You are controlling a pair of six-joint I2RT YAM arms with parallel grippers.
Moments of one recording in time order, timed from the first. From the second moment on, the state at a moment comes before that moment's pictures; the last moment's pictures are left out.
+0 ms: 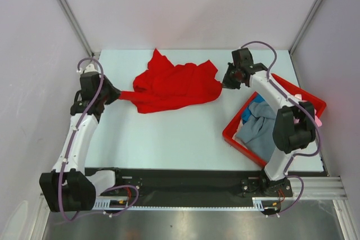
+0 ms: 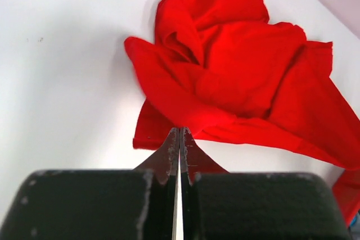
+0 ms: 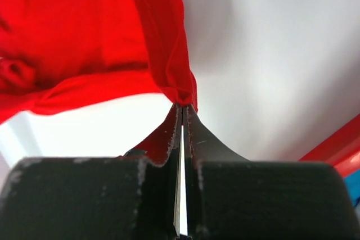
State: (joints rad) left arm 0.05 1.13 0.97 -0.43 0.05 -0.54; right arm 0.28 1.79 1.48 -0.61 -0.06 0.60
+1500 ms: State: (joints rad) left arm -0.25 0.62 0.70 -0.64 0.25 -0.66; right arm 0.40 1.17 1.41 -0.70 -0.02 0.65
